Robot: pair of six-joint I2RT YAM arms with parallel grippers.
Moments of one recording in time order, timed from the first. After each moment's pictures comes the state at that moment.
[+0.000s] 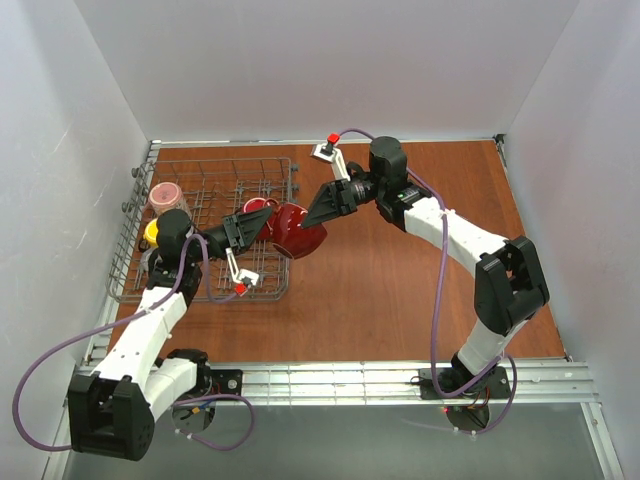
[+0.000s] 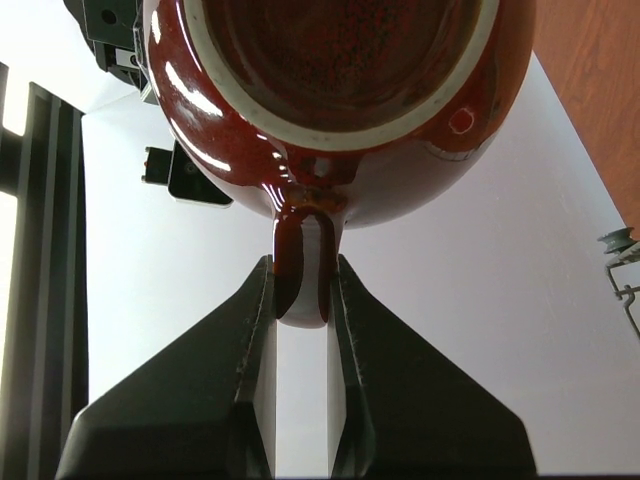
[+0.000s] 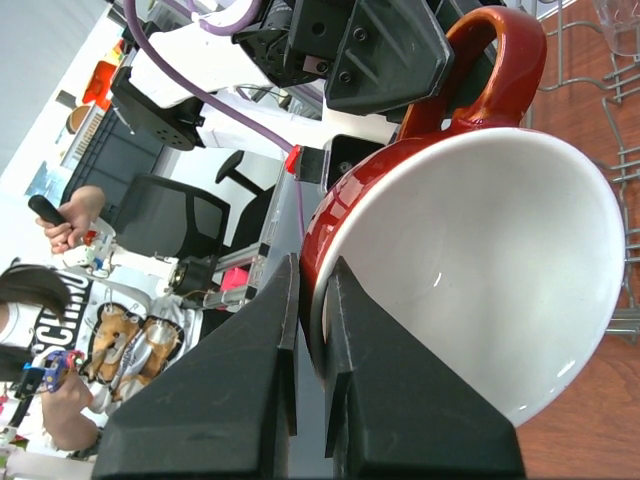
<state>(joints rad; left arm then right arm) -0.14 0.97 0.62 0.30 1.04 2.05 0.60 1.70 1.33 0.31 -1.40 0.79</state>
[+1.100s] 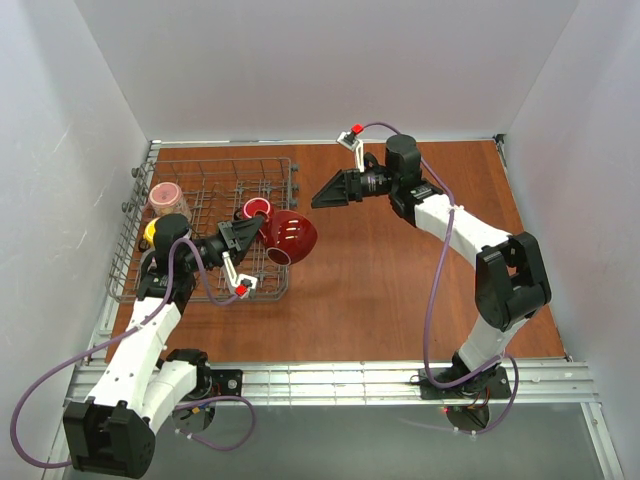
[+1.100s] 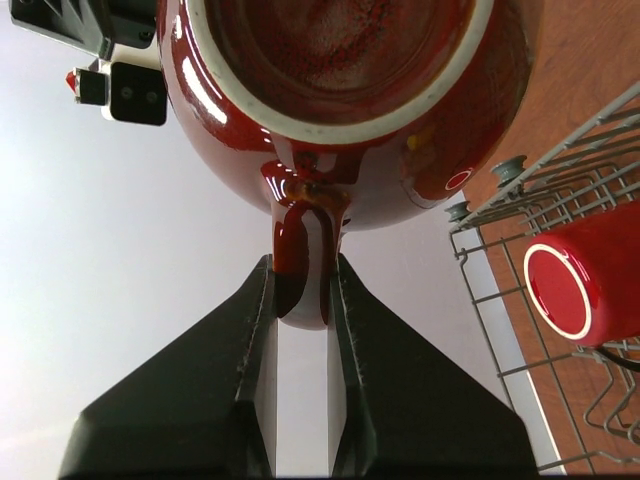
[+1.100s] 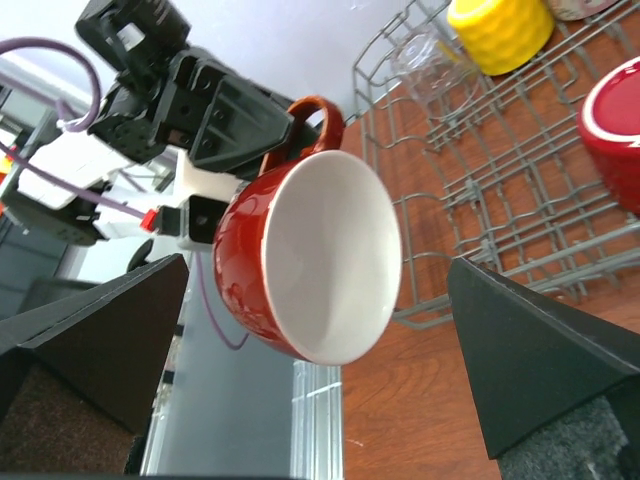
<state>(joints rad) -0.13 0.86 0.66 -0.08 0.90 2.02 0.49 1.71 1.29 0.30 -1.21 0.69</state>
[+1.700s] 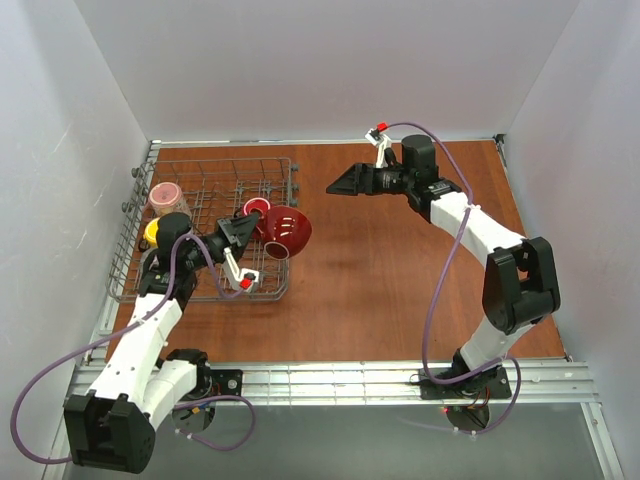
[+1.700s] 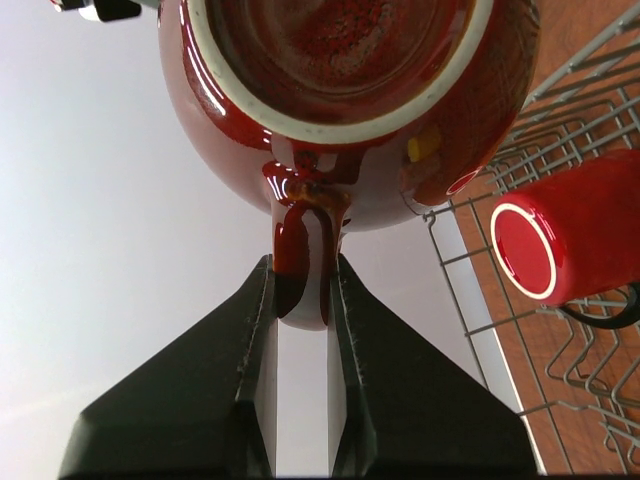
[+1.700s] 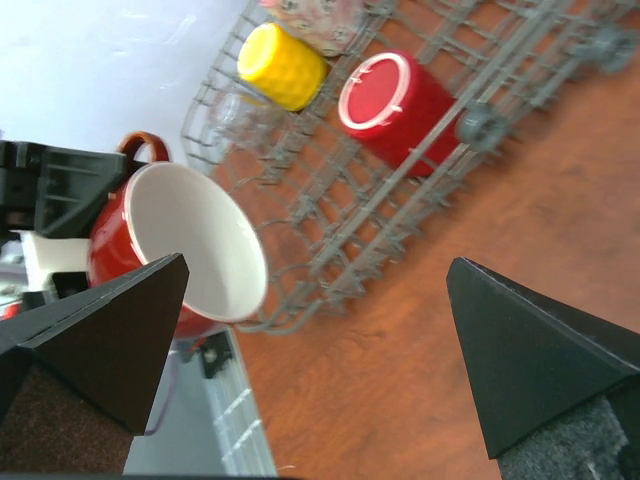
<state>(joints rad) -0.13 0.88 0.66 -0.10 0.79 2.02 0.39 1.68 1.27 0.04 -0.90 0.52</state>
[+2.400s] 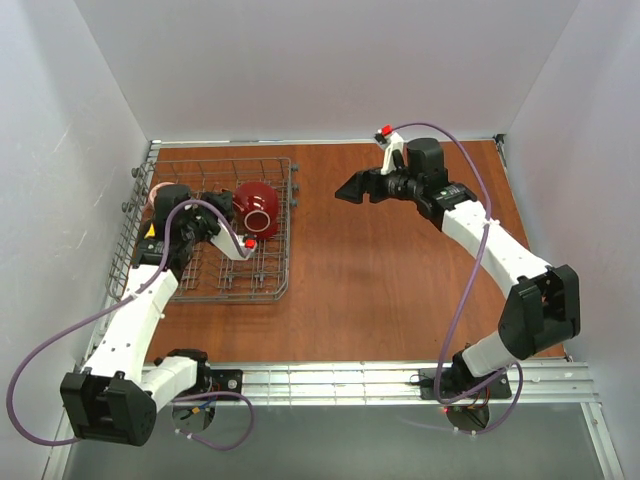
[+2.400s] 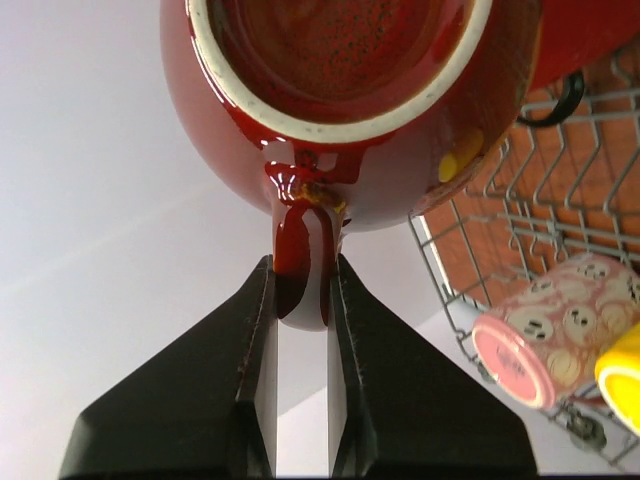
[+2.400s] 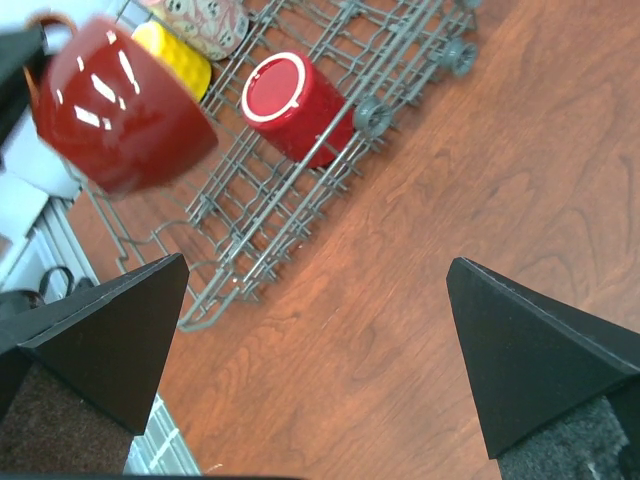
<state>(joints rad) -0.13 1.03 0.89 -0.34 0.38 2.02 0.42 1.51 1.27 -0.22 -0.59 0.28</state>
